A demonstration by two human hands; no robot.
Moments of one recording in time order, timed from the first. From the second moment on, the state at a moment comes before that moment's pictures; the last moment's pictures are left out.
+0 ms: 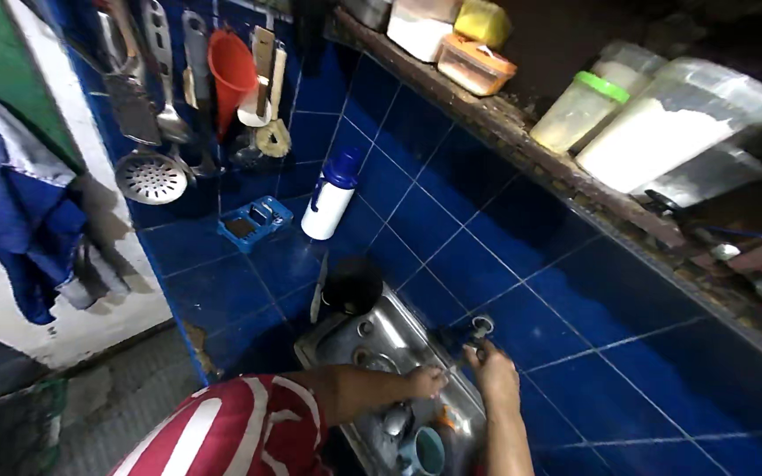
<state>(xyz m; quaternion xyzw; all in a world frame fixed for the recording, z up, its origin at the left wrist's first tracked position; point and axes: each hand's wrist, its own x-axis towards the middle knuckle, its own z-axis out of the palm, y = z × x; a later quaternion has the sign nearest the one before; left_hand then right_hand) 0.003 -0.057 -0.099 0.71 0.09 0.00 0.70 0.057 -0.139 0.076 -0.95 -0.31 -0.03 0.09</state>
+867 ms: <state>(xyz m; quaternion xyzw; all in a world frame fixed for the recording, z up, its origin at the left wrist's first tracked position) -0.075 -0.032 -0.040 0.58 0.22 0.17 0.76 0.044 -0.142 0.071 -0.97 -0.21 0.02 0.09</state>
